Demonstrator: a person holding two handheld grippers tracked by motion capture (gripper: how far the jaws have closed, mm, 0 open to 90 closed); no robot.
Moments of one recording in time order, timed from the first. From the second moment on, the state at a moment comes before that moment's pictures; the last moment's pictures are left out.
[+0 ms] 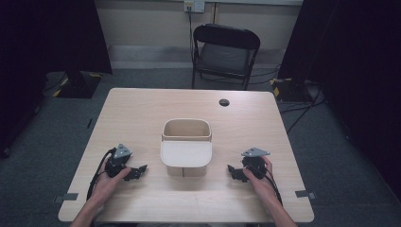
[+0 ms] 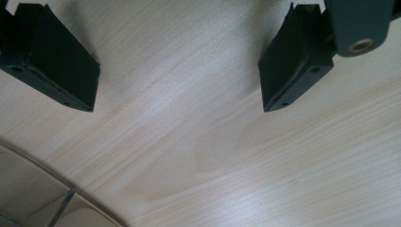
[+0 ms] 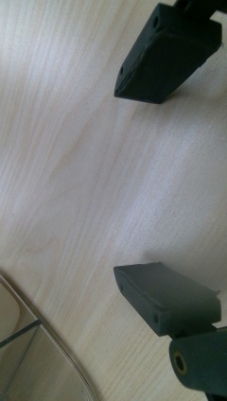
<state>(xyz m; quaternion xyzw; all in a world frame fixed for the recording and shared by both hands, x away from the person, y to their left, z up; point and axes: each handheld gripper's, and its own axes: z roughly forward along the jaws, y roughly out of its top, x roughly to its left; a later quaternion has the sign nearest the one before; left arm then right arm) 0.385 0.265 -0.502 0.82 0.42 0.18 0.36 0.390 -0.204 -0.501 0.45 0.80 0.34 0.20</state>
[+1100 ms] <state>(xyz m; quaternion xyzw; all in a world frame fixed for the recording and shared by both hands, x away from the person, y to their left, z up) 0.377 0.258 -0.481 0.80 0.41 0.18 0.40 0.390 -0.204 -0.501 0.45 0.80 0.34 0.20</state>
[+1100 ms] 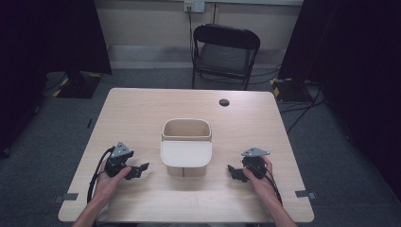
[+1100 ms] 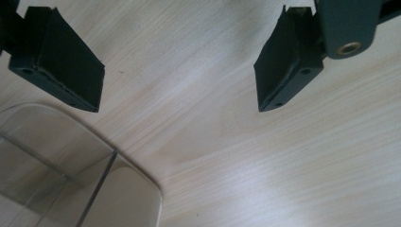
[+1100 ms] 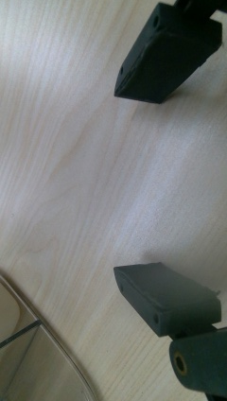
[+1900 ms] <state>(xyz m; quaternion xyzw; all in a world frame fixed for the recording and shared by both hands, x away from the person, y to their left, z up) 0.365 0.233 -0.456 0.80 0.36 0.16 0.46 0.390 -0.204 -0.501 0.45 0.80 0.34 0.20</state>
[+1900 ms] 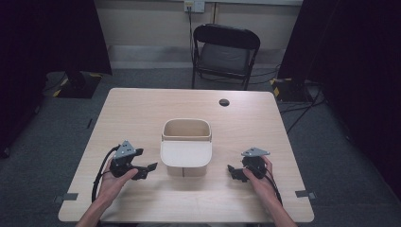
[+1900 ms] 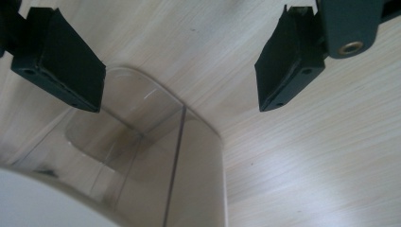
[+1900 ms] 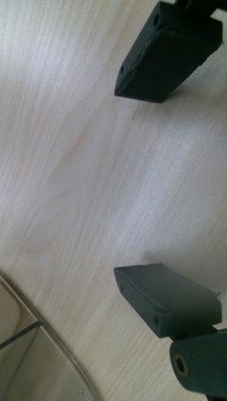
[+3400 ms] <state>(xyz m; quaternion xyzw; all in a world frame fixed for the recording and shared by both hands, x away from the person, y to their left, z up) 0.362 0.209 -0.447 0.79 0.32 0.14 0.50 0.390 -0.204 -0.501 0.45 0.80 0.34 0.20</state>
